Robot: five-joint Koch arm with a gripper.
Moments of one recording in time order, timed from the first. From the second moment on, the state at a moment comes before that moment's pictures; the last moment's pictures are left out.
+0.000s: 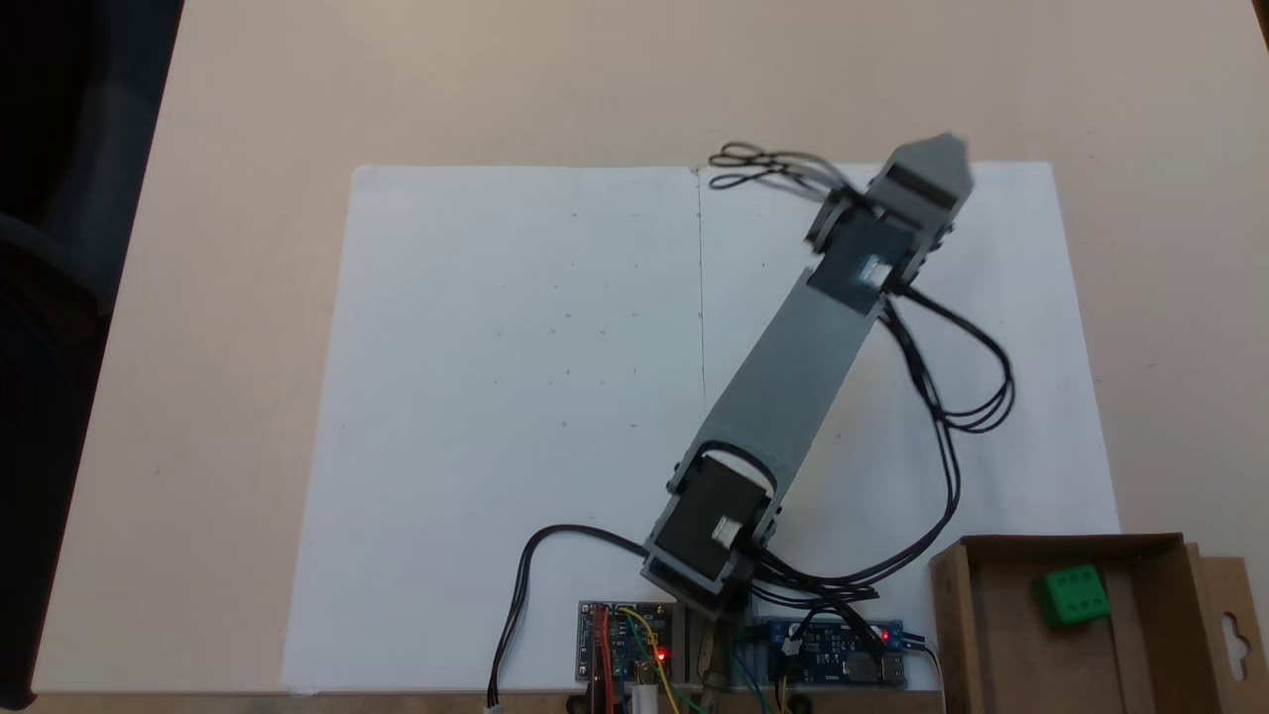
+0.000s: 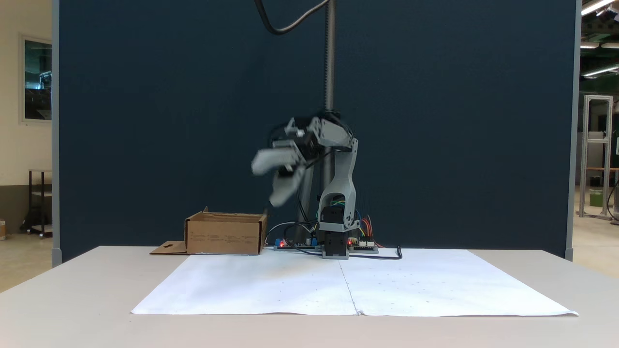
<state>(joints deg) 29.4 105.4 100.5 23.9 1.4</state>
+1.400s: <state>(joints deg) -2.4 129.2 174.5 -56.8 -4.9</state>
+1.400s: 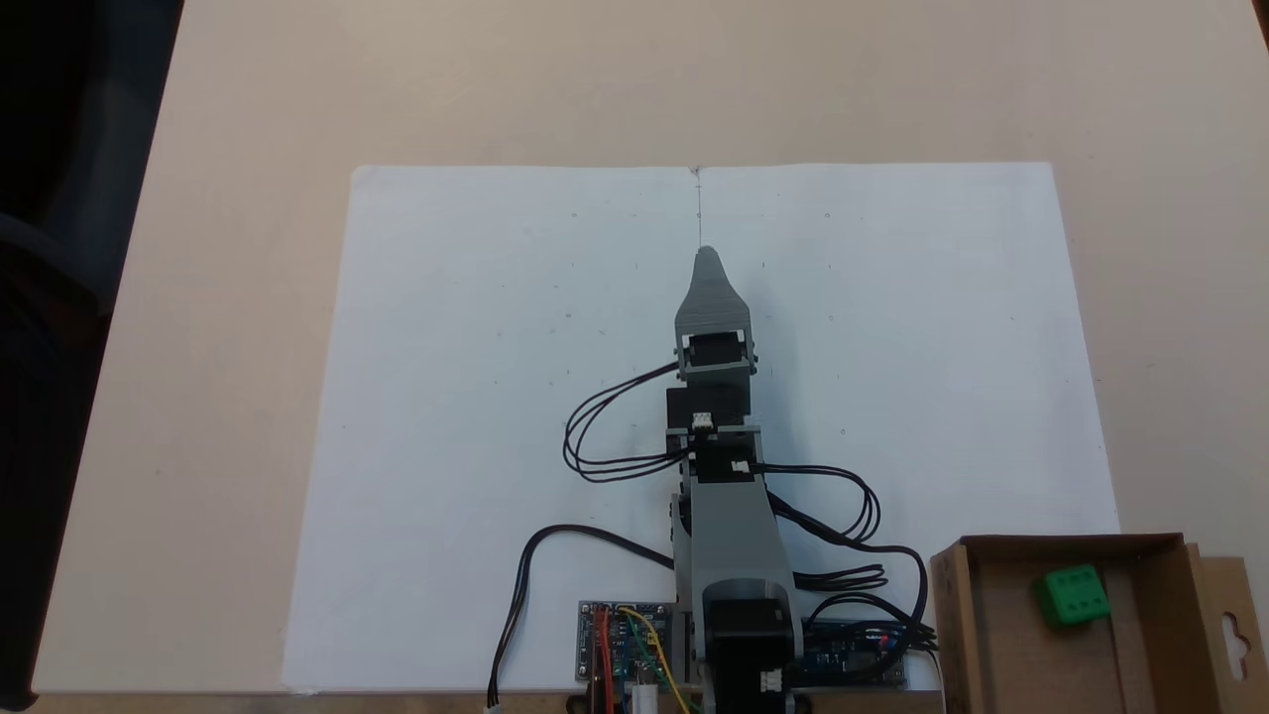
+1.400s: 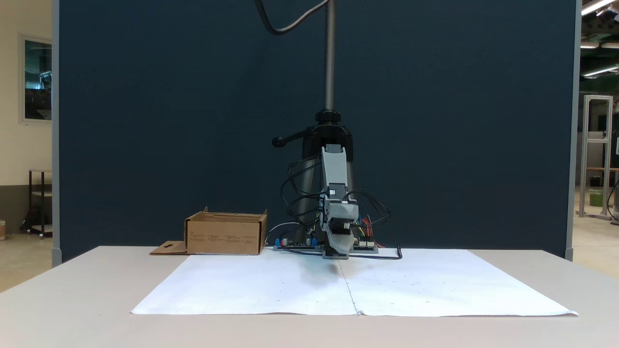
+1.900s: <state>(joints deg) -1.9 129.2 175.6 -76.7 -4.9</state>
